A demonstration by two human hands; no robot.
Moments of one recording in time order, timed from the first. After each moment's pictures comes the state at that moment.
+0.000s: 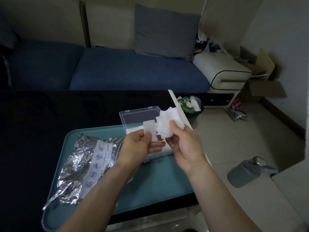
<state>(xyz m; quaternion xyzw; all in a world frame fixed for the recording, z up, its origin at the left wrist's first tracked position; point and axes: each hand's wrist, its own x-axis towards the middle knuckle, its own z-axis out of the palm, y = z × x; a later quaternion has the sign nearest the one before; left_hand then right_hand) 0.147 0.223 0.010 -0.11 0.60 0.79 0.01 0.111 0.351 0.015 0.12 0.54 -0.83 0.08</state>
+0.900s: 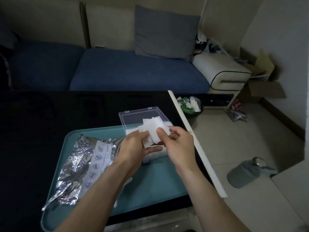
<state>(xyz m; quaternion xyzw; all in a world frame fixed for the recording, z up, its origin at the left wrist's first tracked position) 0.148 0.221 0.020 -0.17 0.51 0.84 0.03 0.124 0.341 0.012 0.02 0.76 -0.65 -0.03</state>
